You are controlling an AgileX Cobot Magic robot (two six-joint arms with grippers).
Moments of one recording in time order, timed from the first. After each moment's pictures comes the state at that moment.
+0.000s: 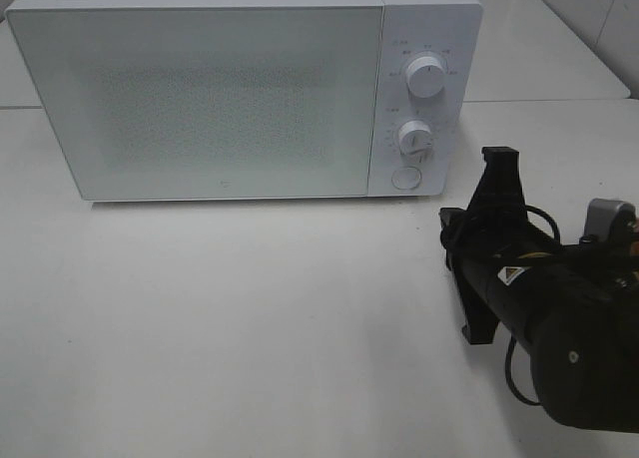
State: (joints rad) left arm 0.00 0.00 -0.52 -0.10 1.09 0.11; right arm 0.81 1.82 -0.41 0.83 -1.08 1.39
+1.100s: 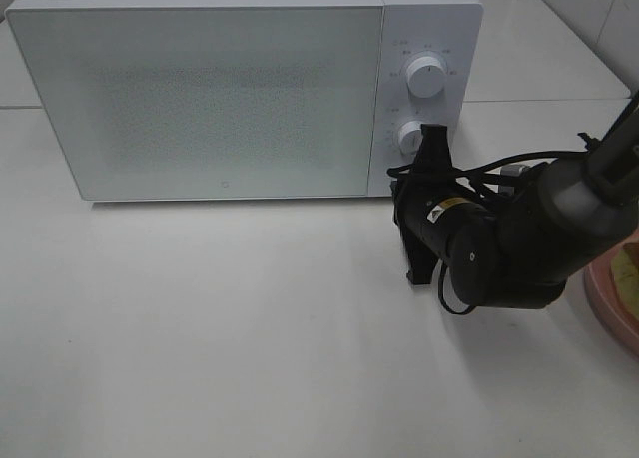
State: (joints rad) left arm 0.00 0.00 -0.52 -0.10 1.09 0.11; right arm 0.58 2.10 -0.75 0.53 -0.94 1.48
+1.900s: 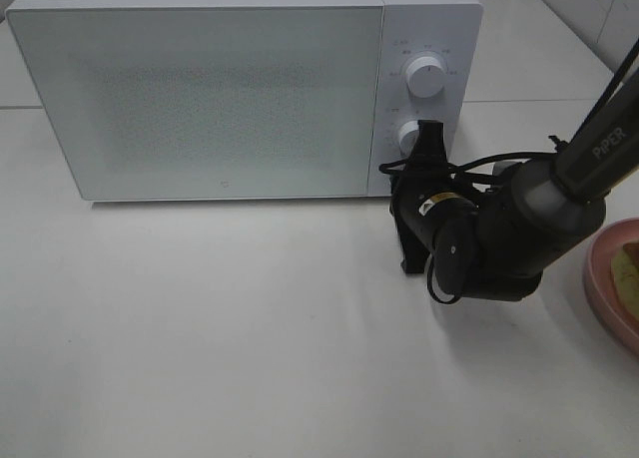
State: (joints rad) left arm 0.00 -0.01 -0.52 -0.10 1.09 0.11; right arm 0.56 2.17 -0.83 0.56 -0.98 1.47
